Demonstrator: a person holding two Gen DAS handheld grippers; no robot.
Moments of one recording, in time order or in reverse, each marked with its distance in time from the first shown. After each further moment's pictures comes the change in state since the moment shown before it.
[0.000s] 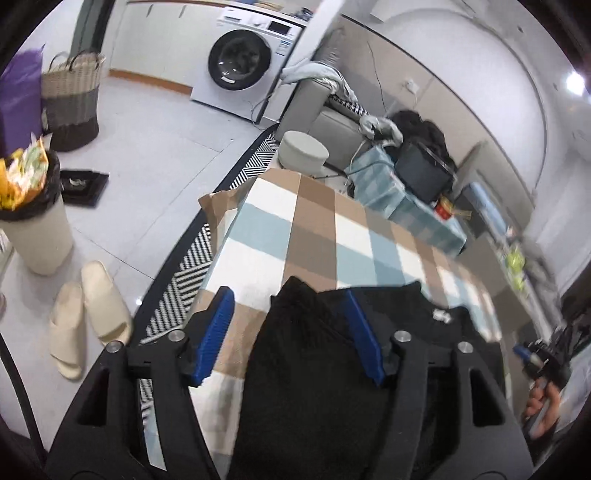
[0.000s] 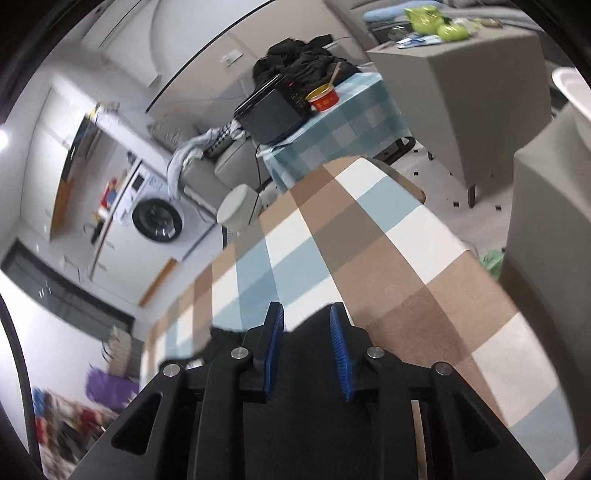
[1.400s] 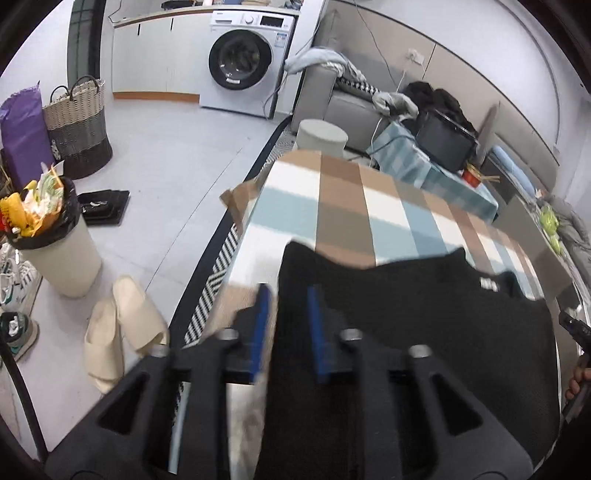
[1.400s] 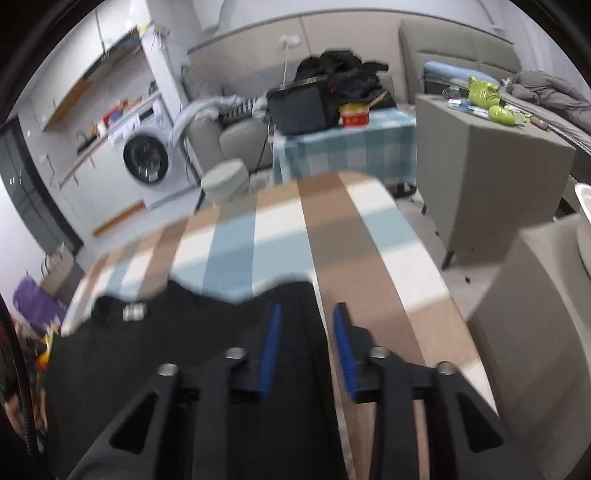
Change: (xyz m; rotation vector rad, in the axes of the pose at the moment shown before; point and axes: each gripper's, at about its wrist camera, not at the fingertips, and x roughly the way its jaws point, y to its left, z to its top) left arm 0.014 0.003 -0.020 0.123 0.034 0.138; right arm 0.009 0.029 -0.017 -0.336 0.007 -0.128
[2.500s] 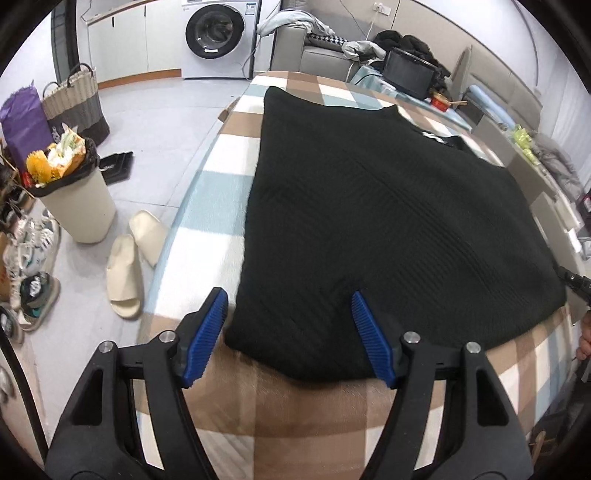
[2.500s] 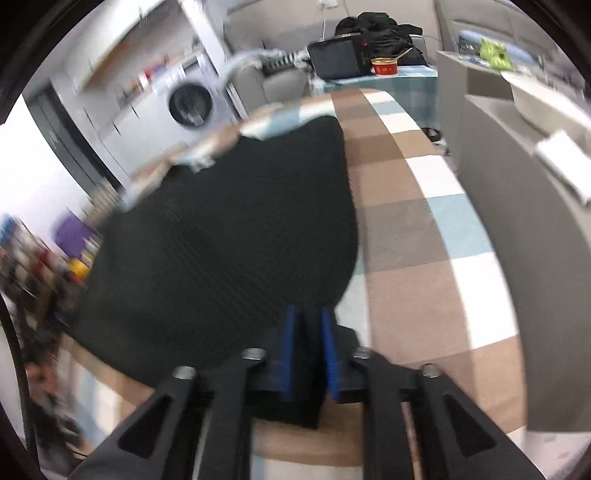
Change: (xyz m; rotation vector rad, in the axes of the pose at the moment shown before) left arm -0.153 0.001 -0.197 0.124 0.144 -0.046; right arm -0.113 -0.023 -0.167 -0.001 0.120 0.181
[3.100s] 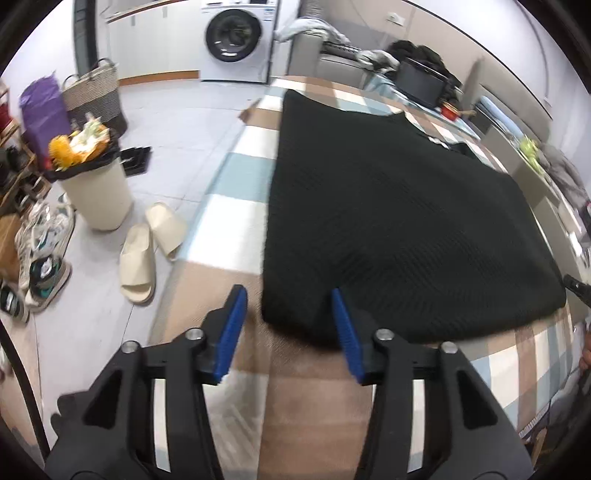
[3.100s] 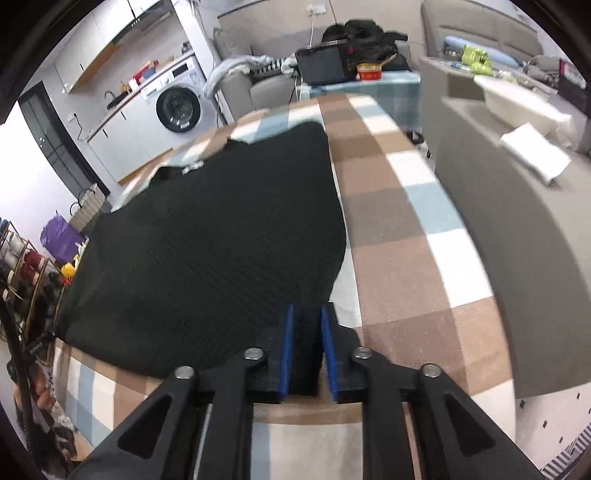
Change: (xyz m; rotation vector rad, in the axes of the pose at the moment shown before) left arm -0.037 0.011 -0.030 -0.059 -0.030 0.063; right arm -0.023 0.023 -0.014 -0.074 -0.047 -0.154
